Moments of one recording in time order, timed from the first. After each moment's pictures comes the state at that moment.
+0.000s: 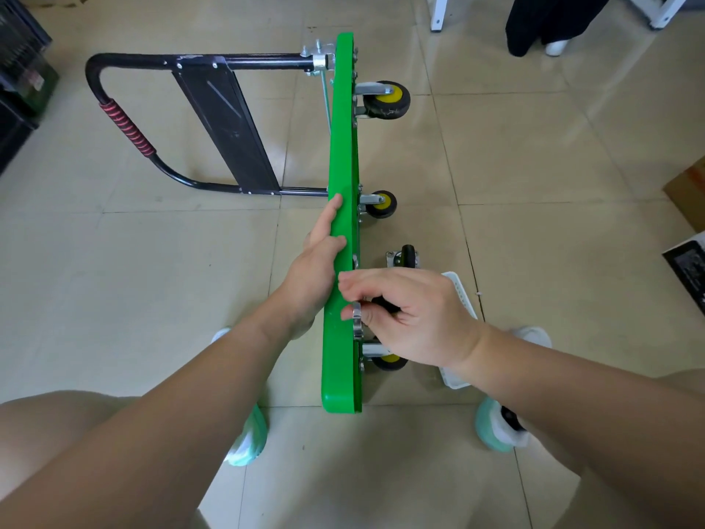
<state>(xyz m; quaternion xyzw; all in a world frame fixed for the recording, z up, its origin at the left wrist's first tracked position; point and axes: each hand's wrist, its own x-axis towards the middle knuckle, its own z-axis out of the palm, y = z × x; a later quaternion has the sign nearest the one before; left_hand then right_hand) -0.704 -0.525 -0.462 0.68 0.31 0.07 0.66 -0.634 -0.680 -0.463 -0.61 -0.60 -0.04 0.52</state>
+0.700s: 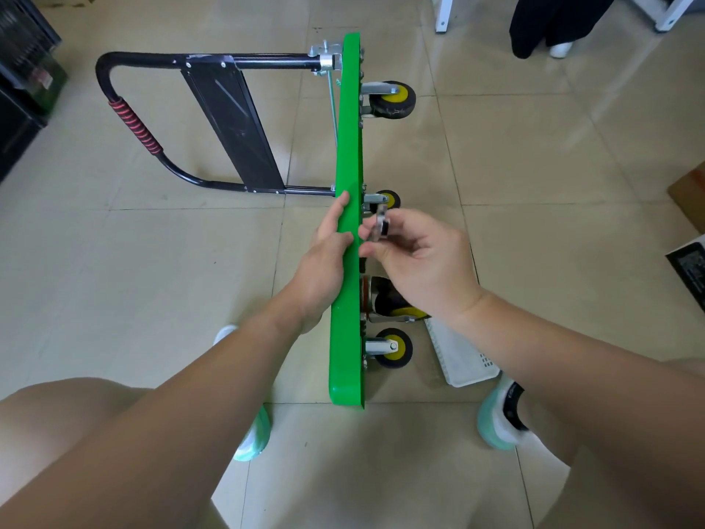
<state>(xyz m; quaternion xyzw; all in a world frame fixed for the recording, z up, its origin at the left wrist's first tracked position) -0.703 -0.533 -0.451 0.69 0.30 0.08 0.66 -0.617 -0.651 -0.448 -0.65 -0.39 0.10 0.65</state>
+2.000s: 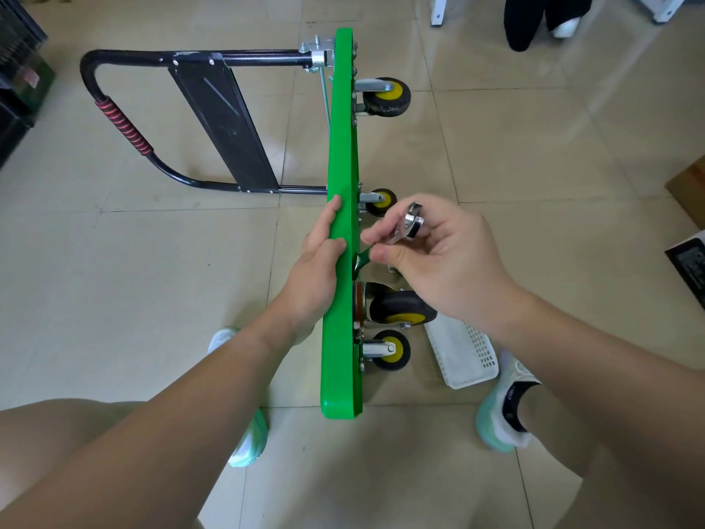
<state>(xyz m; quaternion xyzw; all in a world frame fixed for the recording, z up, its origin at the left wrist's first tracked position) -0.705 -0.528 -0.460 0.69 0.30 0.08 0.65 -0.609 -0.672 -0.409 -0.65 -0.36 0.21 0.63</state>
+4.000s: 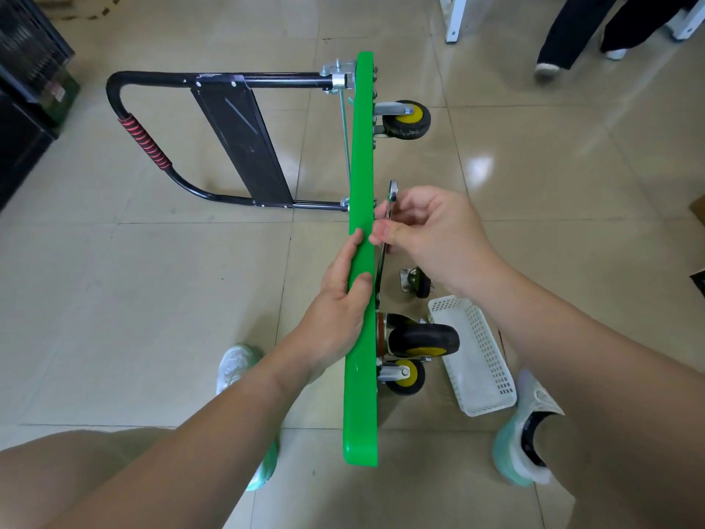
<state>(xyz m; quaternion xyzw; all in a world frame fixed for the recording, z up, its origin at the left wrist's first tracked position) -0.707 -0.524 -0.465 0.71 0.29 0.06 0.64 -0.569 -0.608 -0.408 -0.70 -0.26 0.28 0.61</state>
